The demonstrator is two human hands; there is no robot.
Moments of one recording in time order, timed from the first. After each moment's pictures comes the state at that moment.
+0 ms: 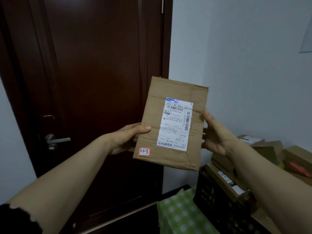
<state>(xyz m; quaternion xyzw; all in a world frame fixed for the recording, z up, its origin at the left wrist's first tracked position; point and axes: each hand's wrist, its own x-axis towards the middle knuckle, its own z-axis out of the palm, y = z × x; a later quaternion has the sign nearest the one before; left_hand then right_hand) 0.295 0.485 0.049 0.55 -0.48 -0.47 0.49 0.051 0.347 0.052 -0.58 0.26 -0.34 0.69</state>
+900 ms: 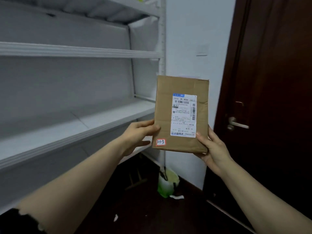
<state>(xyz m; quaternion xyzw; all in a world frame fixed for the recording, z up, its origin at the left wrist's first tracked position) 0.302 0.939 0.035 0.76 -0.03 -0.02 0.65 0.304 0.703 -0.015 -0.55 -0.05 -0.02 0.83</state>
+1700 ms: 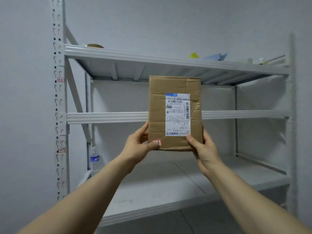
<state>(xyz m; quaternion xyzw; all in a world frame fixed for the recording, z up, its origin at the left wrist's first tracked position) 0.191 1.381 0.175 0.75 0.01 0.37 0.55 0.323 1.228 0.154 -0.44 -0.33 0.03 0.84</state>
